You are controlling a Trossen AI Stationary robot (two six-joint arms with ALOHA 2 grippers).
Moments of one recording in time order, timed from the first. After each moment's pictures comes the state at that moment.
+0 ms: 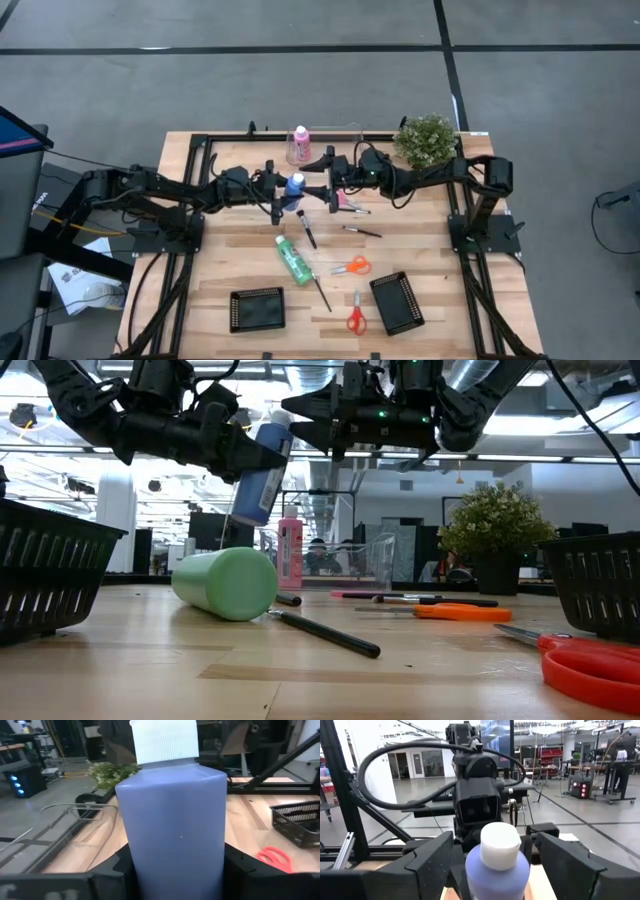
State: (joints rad) left arm 0.24 1.31 0.41 0.79 0.04 0.08; right arm -0.23 1.79 0.97 0.91 -0.29 0.08
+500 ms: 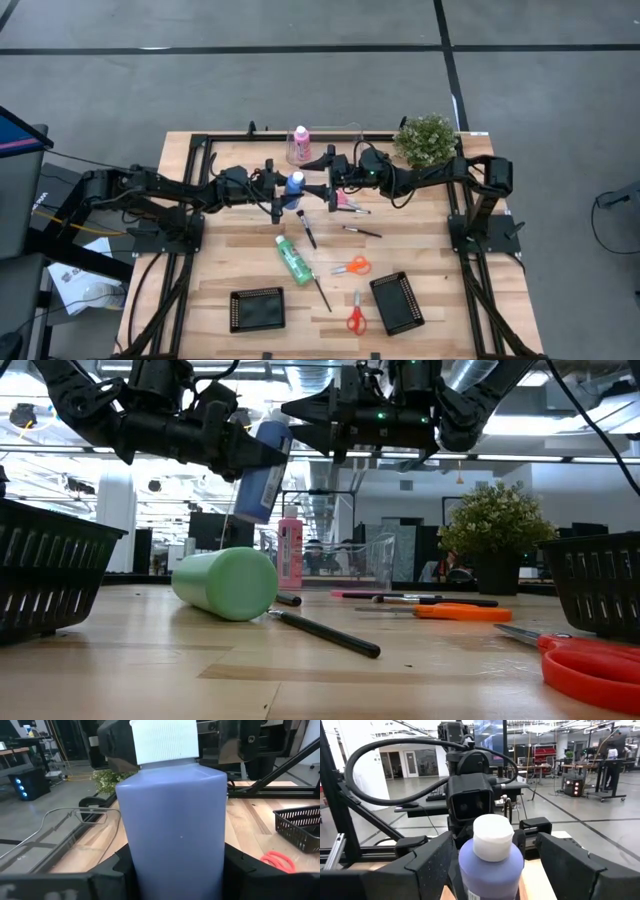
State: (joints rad) left arm 0.24 1.31 0.41 0.81 0.04 0.08; right arm -0.23 1.79 0.97 0.91 -0.26 0.08
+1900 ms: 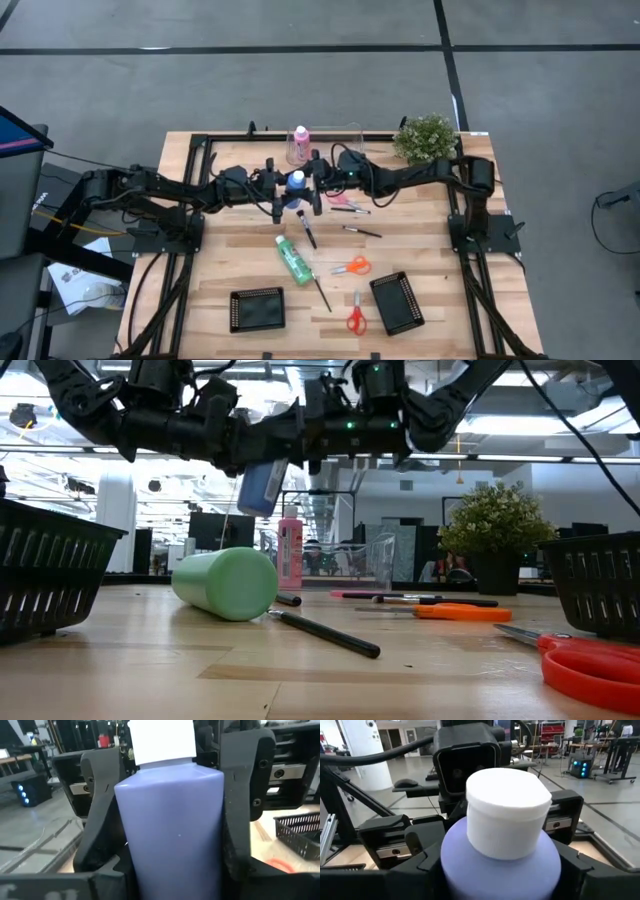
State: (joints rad) left arm 0.23 1.31 0.42 0.82 0.03 0.09; right arm -0.21 1.91 1.15 0.74 -0.27 0.04
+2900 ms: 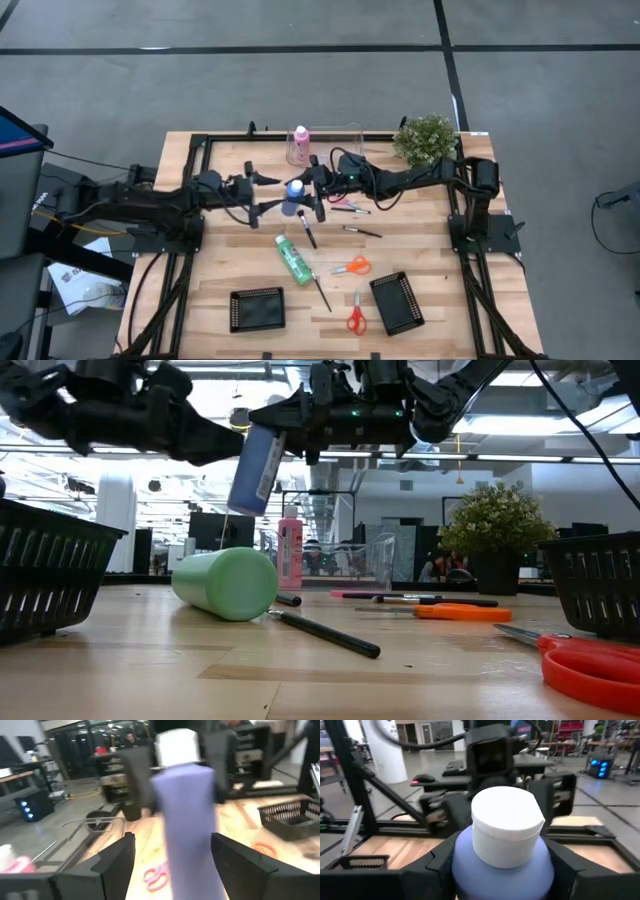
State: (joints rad) left arm 0.24 0.95 0.24 0.68 0.04 0.14; right arm -0.17 1.89 1.15 0.69 -0.31 0.02
